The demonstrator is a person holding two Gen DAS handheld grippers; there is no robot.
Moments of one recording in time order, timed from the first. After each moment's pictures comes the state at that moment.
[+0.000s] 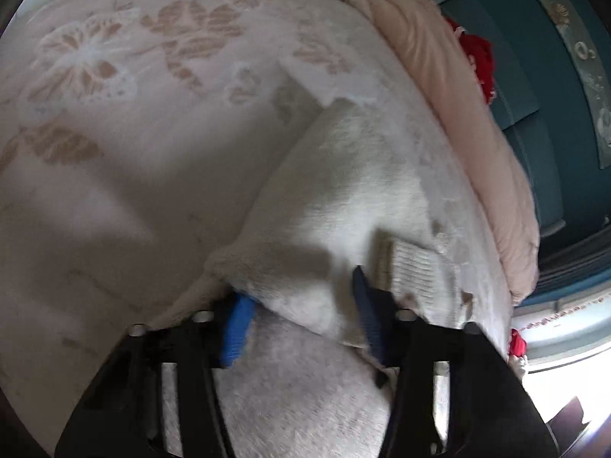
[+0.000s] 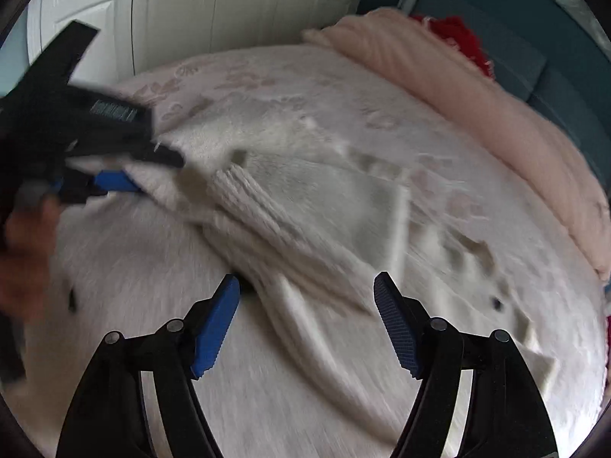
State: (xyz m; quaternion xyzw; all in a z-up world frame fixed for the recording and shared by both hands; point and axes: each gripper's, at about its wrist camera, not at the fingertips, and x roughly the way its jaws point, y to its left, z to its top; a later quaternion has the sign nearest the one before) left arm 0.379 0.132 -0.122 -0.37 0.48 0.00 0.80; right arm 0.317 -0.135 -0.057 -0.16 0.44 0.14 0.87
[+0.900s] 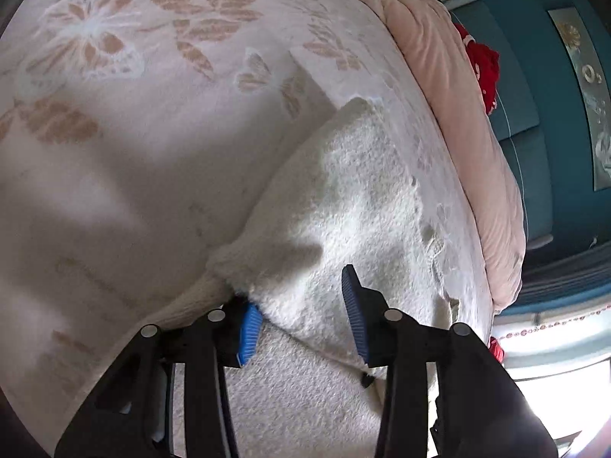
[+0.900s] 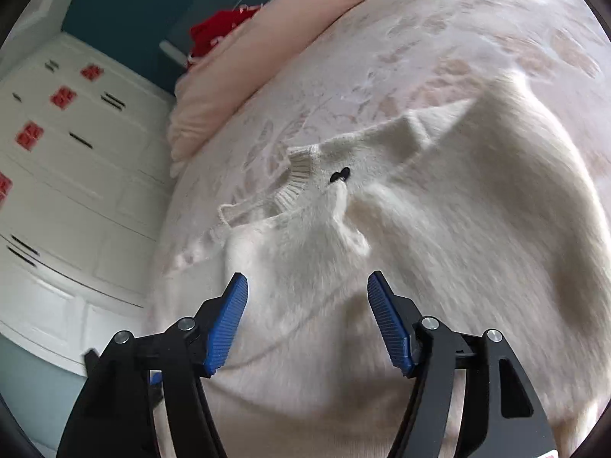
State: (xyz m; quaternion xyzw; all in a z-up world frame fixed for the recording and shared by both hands) left arm 0.379 0.141 -0.125 -0.41 0.48 -0.01 0.77; right arm 0.277 -0.394 -0.099 0.40 0.41 0.02 0.82
